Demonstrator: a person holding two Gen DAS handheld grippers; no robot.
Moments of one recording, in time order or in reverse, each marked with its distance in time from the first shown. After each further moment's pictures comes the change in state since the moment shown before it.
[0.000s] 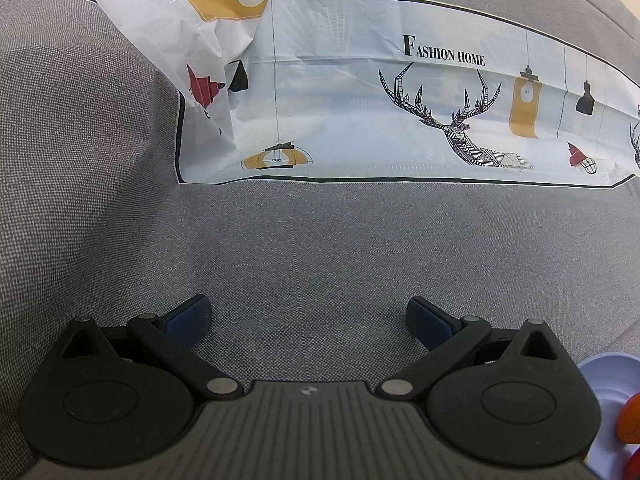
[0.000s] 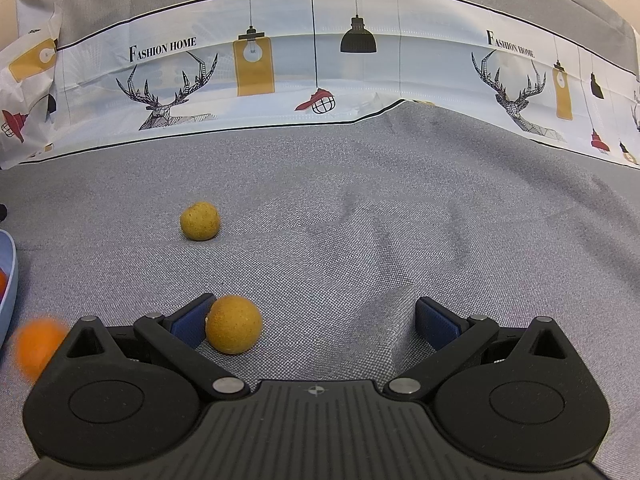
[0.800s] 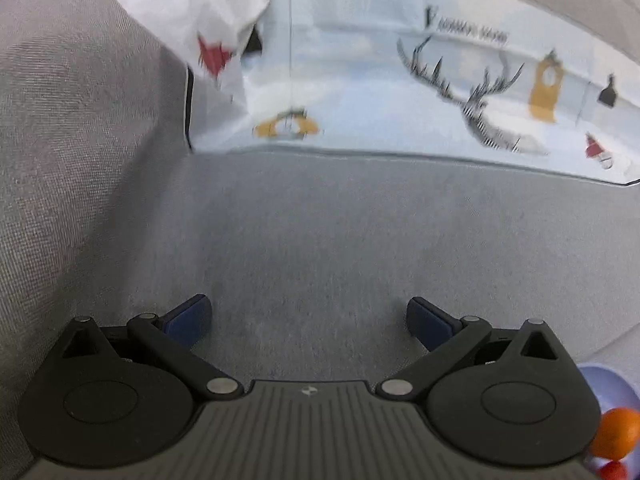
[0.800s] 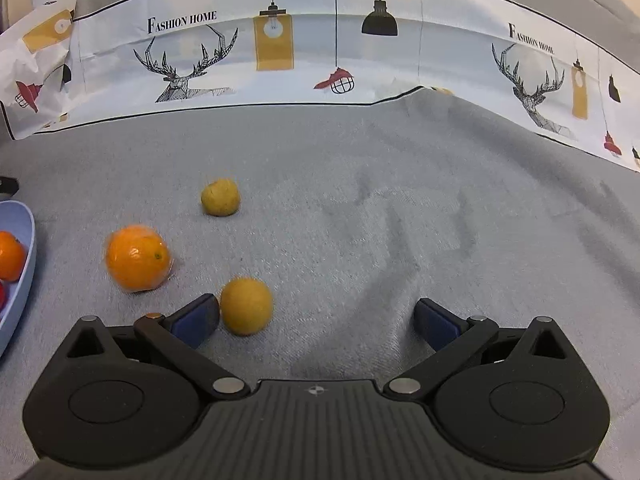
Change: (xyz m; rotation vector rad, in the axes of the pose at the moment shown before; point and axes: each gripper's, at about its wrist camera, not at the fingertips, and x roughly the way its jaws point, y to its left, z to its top) left arm -0.002 -0.004 0.020 -0.063 0.203 0.048; right arm -0.008 0.007 0.004 -0.056 0.089 0.023
